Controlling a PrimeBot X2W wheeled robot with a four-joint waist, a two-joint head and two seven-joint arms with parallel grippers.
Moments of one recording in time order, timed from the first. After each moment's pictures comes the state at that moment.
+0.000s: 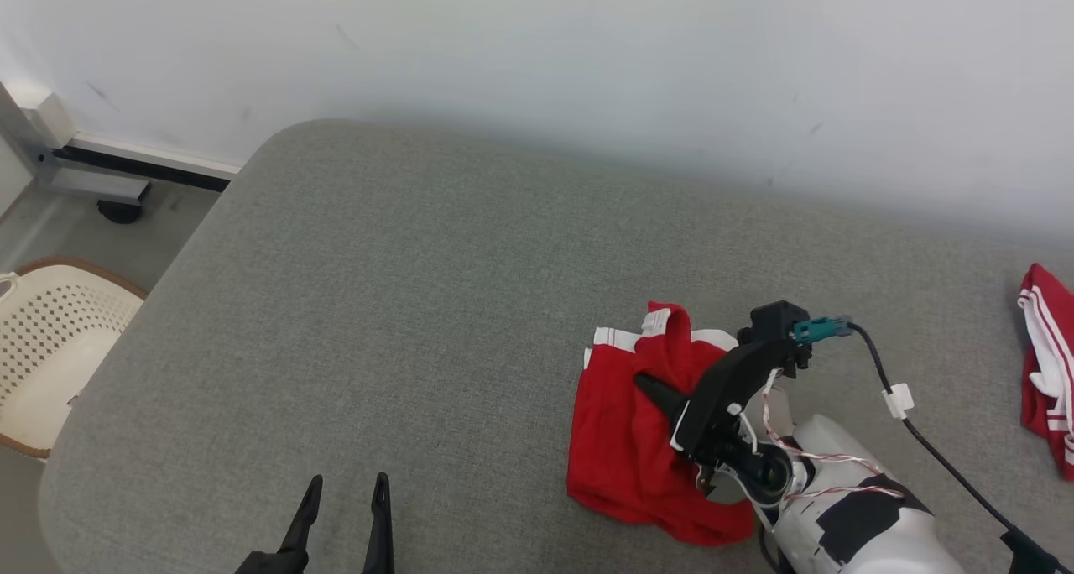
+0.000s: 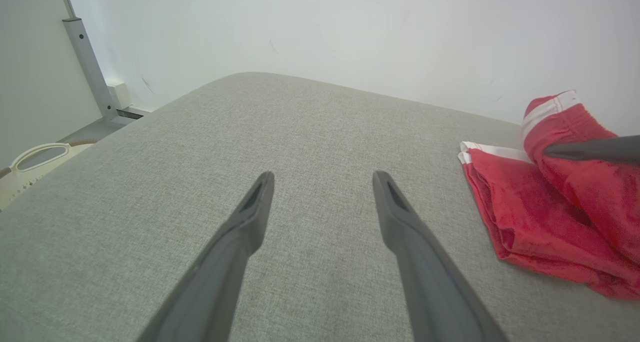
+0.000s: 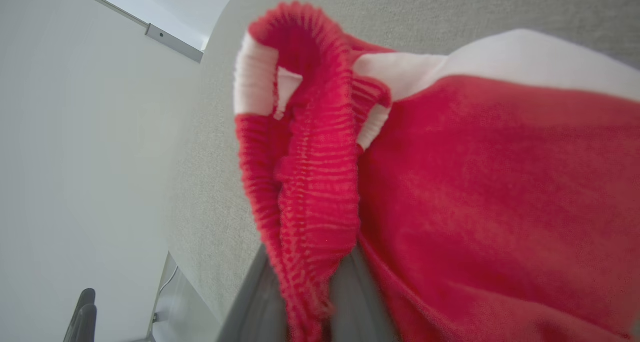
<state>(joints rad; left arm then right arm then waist) -0.01 0.05 -0.14 0.28 -0.22 -0.03 -0.26 -0.65 -0.10 0.44 0.88 1.04 0.13 0.35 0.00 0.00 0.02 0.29</state>
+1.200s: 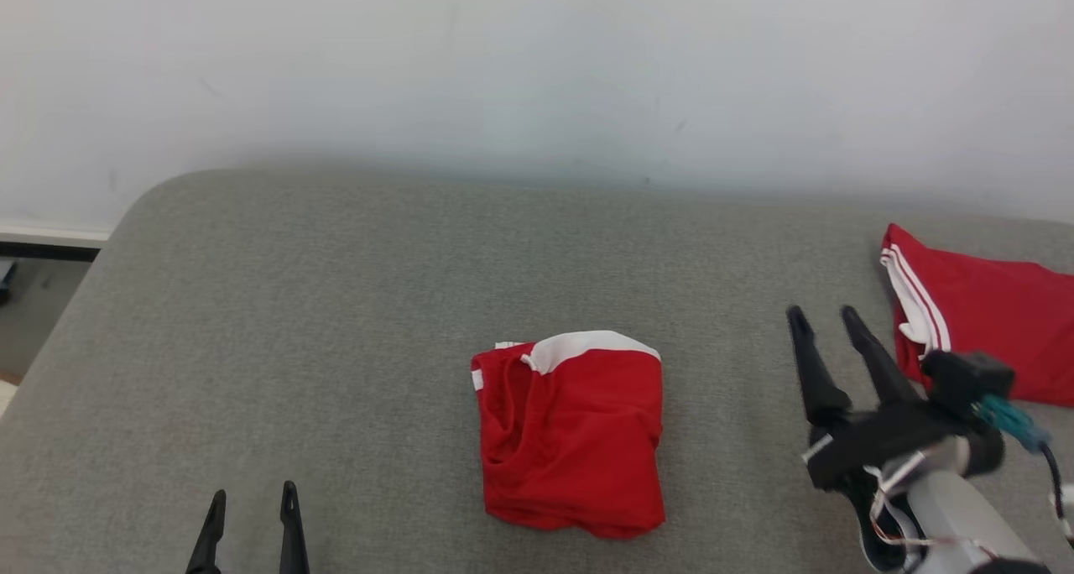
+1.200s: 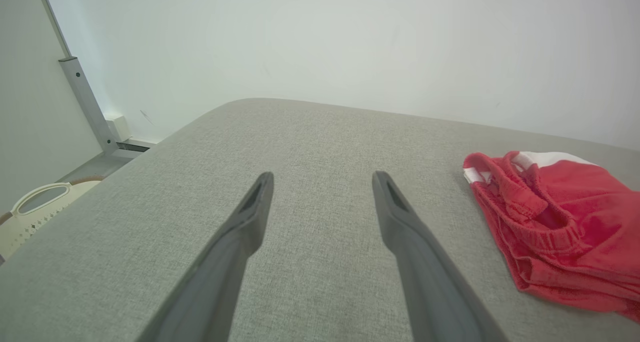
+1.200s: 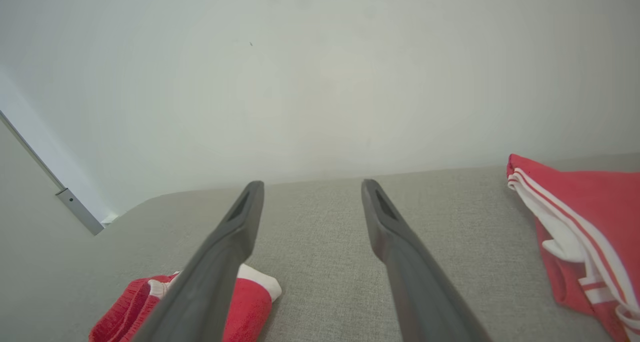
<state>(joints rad) 0.04 0.05 0.03 0.23 -0.15 -0.04 -0.26 -0.43 -0.29 0.34 0.59 0.68 0.13 -0.26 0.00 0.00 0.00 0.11</state>
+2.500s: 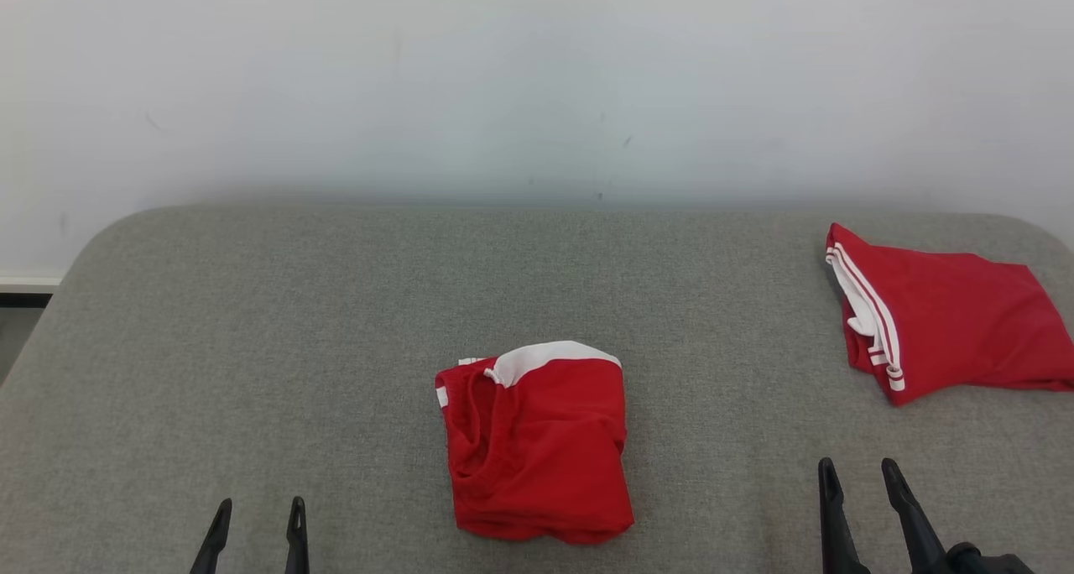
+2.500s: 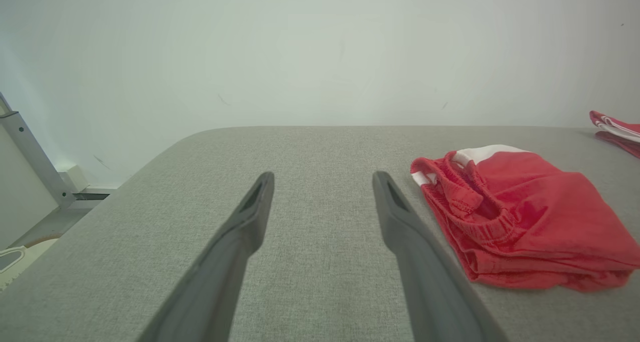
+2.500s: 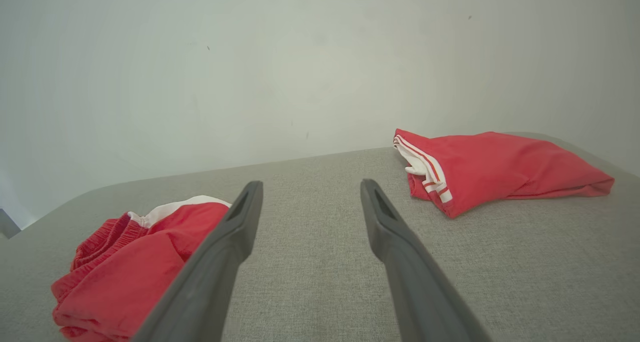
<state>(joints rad) 0.11 0.06 0.05 0.14 -0.06 -0.12 -0.26 0.14 -0.05 -0.02 0.08 0.21 0.13 -0.26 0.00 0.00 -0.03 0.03</state>
